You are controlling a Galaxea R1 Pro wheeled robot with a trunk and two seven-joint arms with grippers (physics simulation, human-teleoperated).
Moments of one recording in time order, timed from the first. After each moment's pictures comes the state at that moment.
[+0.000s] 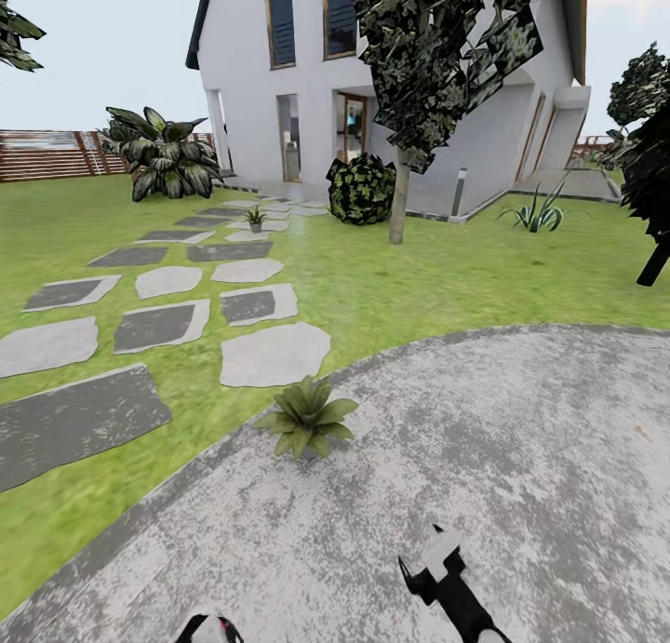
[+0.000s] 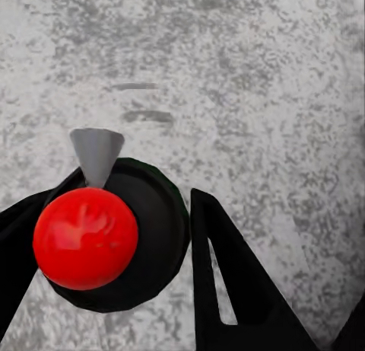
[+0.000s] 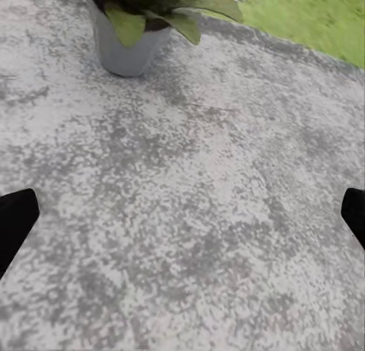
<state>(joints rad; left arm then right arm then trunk) -0.32 0.17 -0.24 -0.42 -0.30 -0.25 -0.56 -0.42 -0.02 0.13 -0.28 0.51 -0.56 -0.09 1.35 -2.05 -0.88</state>
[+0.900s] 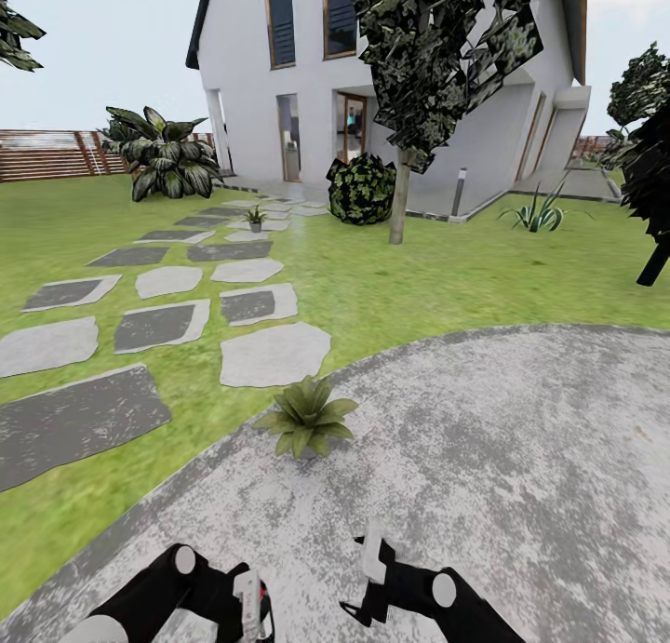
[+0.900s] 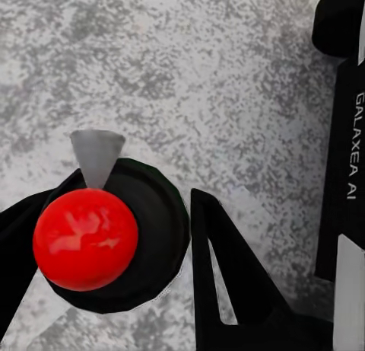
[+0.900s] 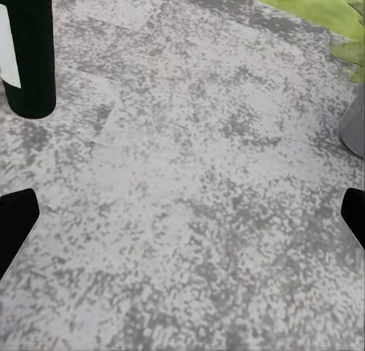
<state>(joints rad) -0.52 0.10 -0.25 -0.49 -0.66 -0.16 -0.99 -0.43 0.07 0.15 -0.56 0.74 -0.36 0.59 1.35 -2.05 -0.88</state>
